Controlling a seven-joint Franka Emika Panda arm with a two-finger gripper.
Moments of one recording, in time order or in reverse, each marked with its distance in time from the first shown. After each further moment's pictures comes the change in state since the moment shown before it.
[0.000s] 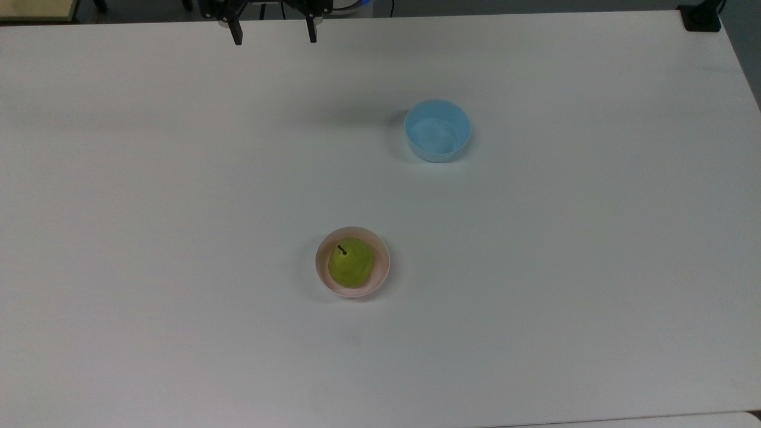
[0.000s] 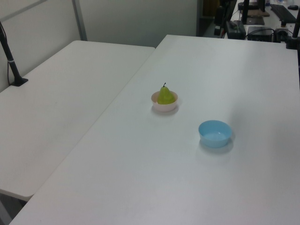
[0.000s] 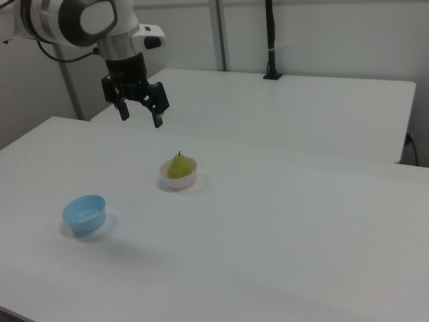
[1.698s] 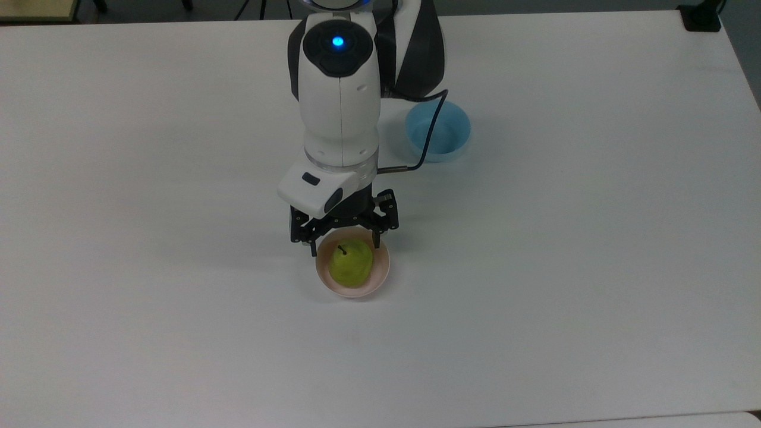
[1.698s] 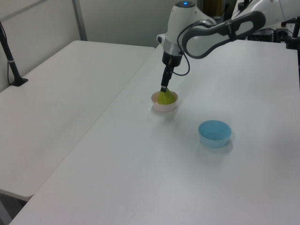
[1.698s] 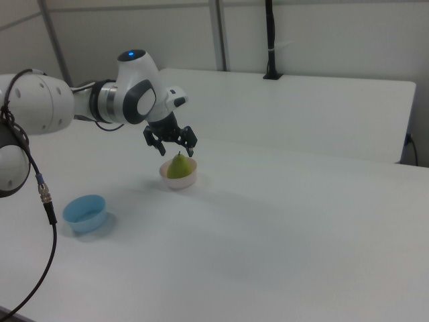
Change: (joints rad) arm 0.165 0.564 -0.033 0.177 -0.044 0.559 -0.013
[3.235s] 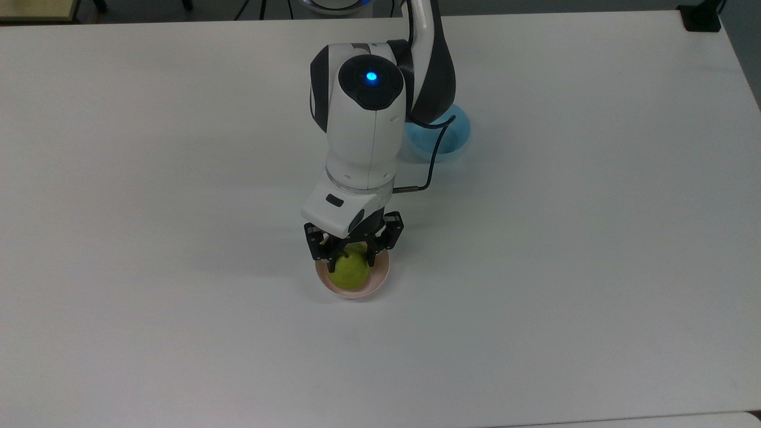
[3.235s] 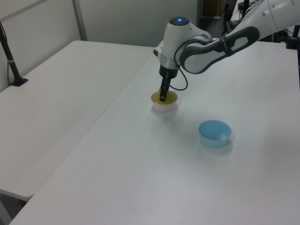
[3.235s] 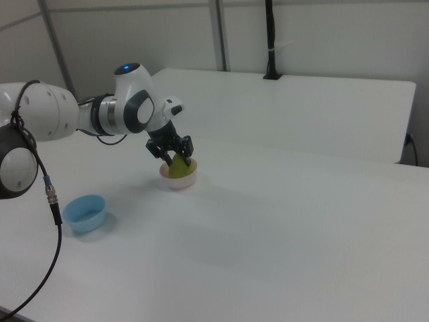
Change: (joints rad) arm 0.031 0.069 -0.005 0.021 -0.100 0.043 0.036
